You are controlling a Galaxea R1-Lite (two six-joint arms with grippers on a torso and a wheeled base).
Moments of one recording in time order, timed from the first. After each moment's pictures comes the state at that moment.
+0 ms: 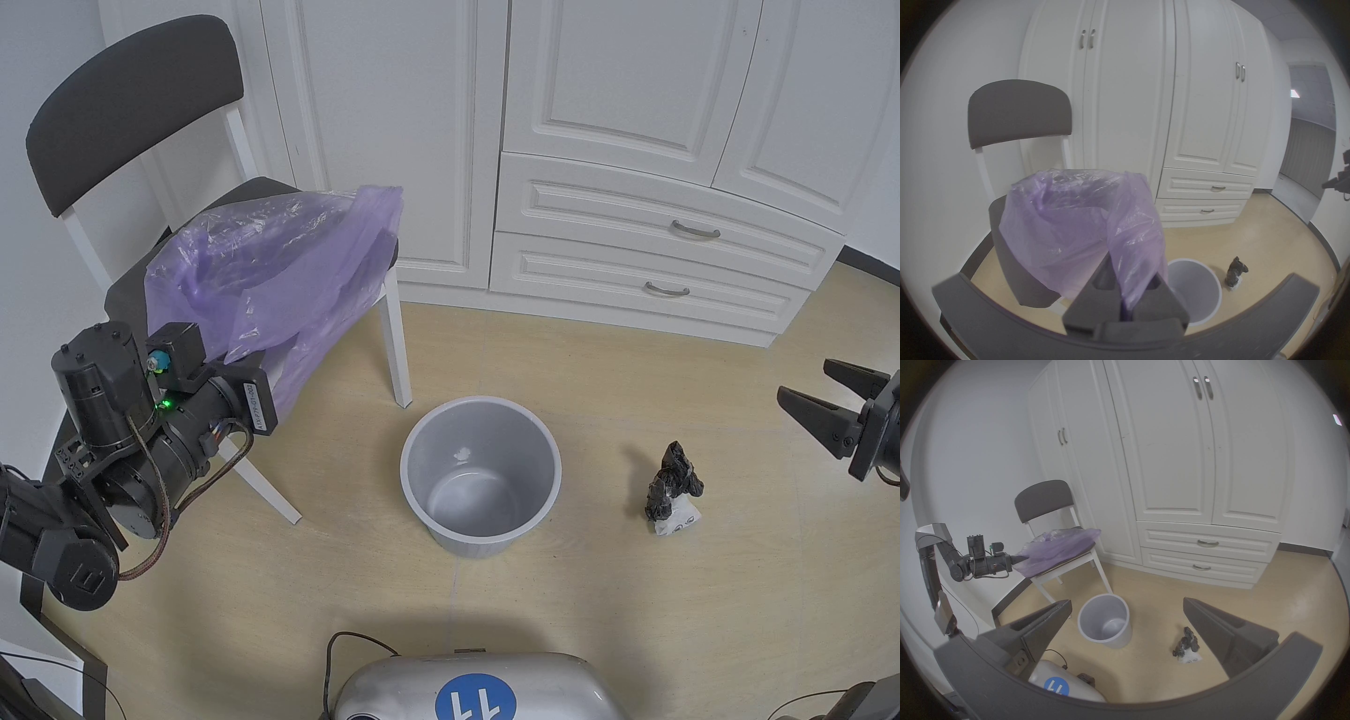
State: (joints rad) left arm -0.44 1.63 -0.55 -1.08 0.25 0.00; right arm 0.29 1.02 -0.61 -0.31 0.09 -0.01
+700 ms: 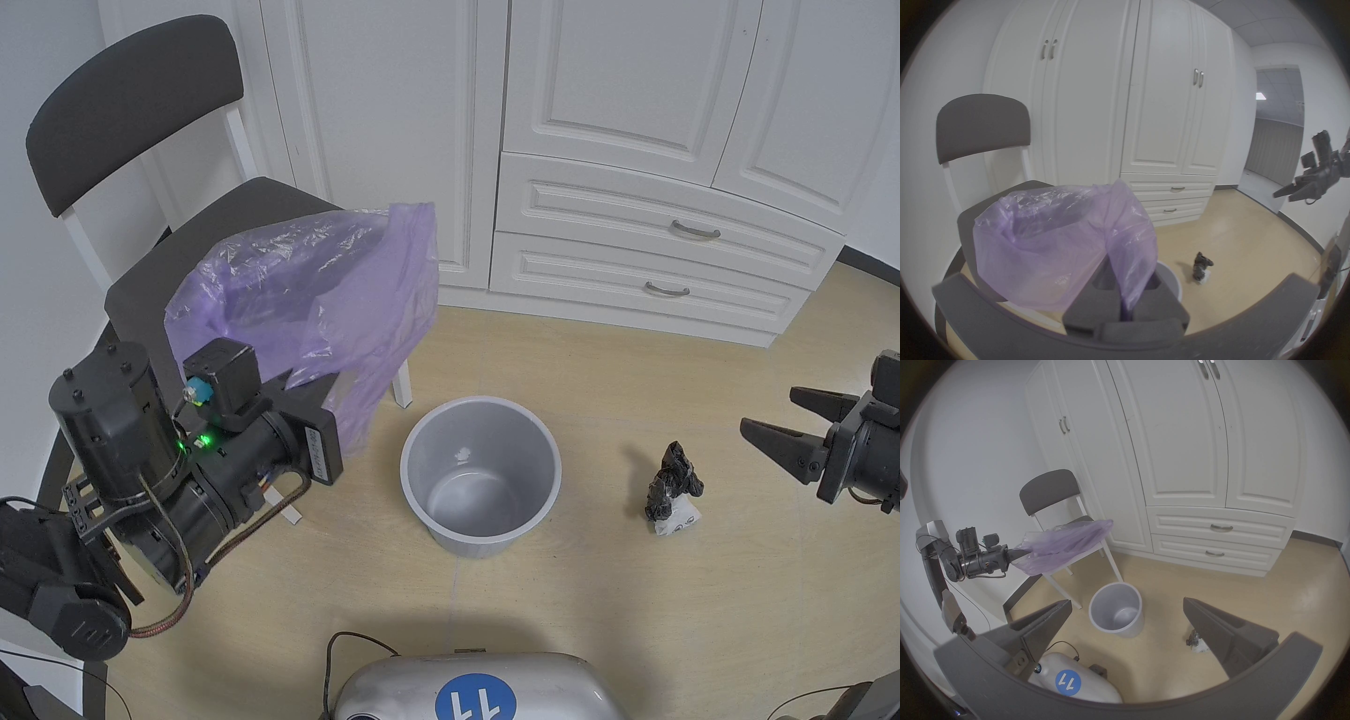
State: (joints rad) left arm -0.67 1.59 -0.53 -1.08 0.26 0.06; right arm 0.36 1.10 -0.58 -0.33 0.09 0.03
